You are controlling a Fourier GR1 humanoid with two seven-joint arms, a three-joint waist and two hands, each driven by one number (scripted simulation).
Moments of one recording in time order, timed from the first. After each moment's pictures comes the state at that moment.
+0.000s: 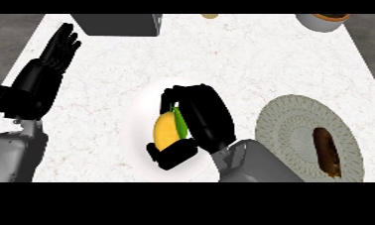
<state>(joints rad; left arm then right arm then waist) -0.27 0.36 0.02 -1.61 0.13 -0.01 0.12 -0.51 -0.05 0.65 -1.58 0.68 -0.07 0.49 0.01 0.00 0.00</state>
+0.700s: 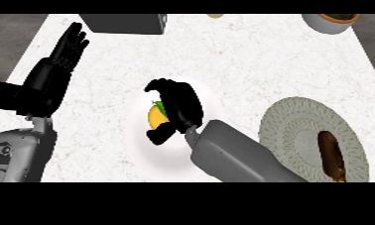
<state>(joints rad) -0.30 0.31 0.01 -1.58 0.09 -0.02 0.09 -0.77 0.00 0.85 -1.06 0.40 -0.41 0.48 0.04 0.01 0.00</state>
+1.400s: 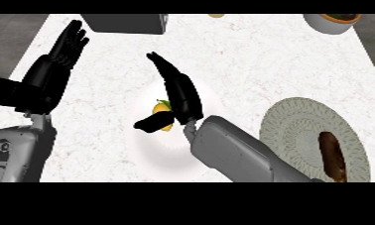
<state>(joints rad) -0.31 0.31 0.03 -1.56 0.09 -0.05 0.10 -0.80 0.00 0.82 -1.02 -0.05 -0.67 0.16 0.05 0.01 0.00</state>
